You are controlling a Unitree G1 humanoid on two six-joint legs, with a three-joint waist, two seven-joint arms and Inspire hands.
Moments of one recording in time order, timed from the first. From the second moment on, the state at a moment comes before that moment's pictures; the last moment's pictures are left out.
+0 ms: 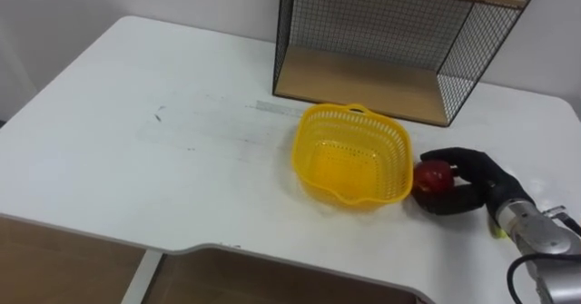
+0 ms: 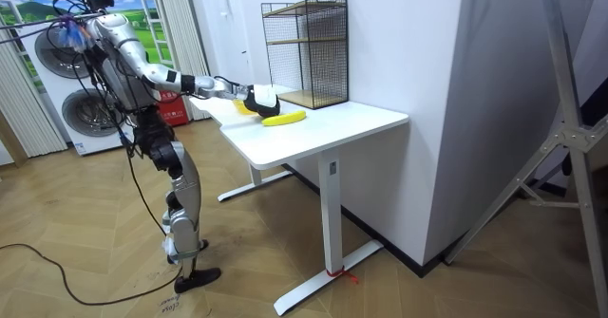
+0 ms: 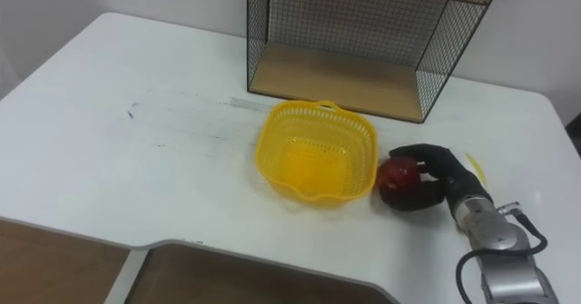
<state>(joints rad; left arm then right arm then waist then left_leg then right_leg) 0.21 0.27 0.12 1.12 0.28 0.11 -0.09 -0.14 -0.49 -0.03 0.60 -0.08 -0.02 0.18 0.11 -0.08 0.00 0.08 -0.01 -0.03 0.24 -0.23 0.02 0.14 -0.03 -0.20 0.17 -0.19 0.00</state>
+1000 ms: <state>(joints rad) 0.23 0.26 0.15 1.11 0.27 0.10 -0.07 -0.14 -0.50 -0.17 0.44 0.02 -0.01 0.04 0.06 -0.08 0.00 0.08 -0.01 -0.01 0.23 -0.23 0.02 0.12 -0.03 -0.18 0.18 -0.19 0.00</state>
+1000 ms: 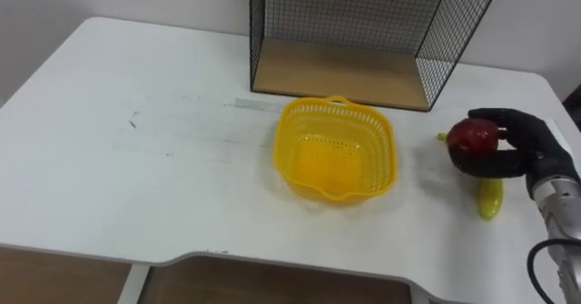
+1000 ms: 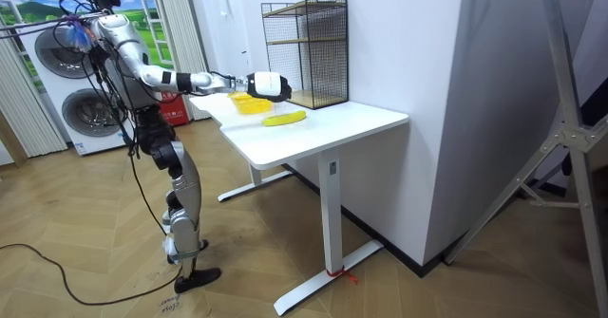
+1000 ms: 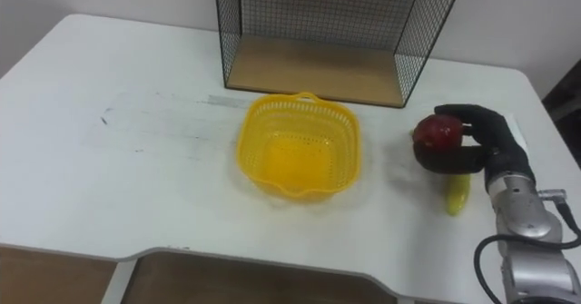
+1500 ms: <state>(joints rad) 0.22 0.26 0.13 1.12 0.27 0.08 -0.07 -0.14 -0.50 -0.10 0.14 -0.01 0.00 0.05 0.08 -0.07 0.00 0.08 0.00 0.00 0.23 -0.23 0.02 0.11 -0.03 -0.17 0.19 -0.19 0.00</state>
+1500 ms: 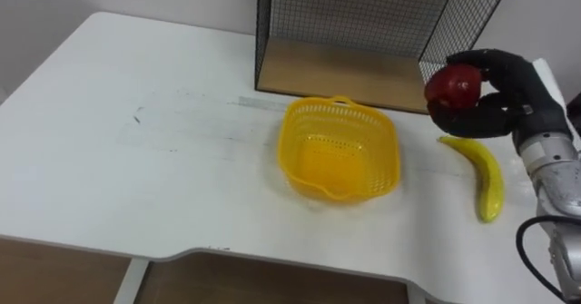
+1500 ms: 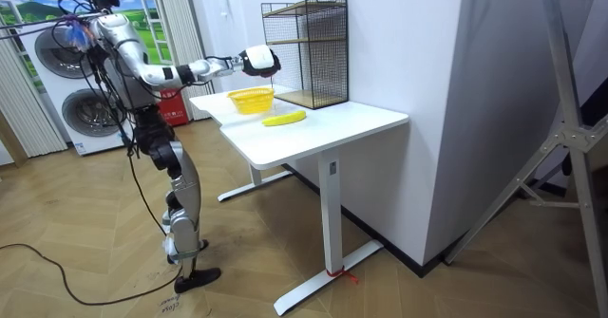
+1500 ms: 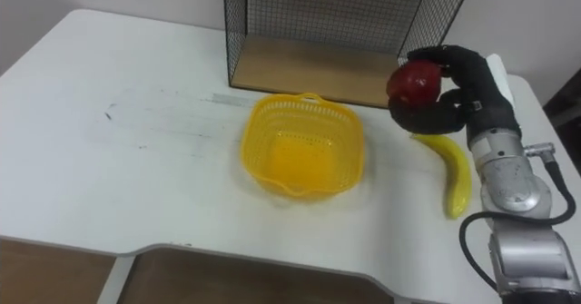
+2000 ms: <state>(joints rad) 0.20 0.27 0.10 1.11 0.27 0.08 -0.07 -0.14 -0.50 0.00 0.02 -0.12 0.00 0.18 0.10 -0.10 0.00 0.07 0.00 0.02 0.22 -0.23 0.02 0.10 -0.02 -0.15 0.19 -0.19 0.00</state>
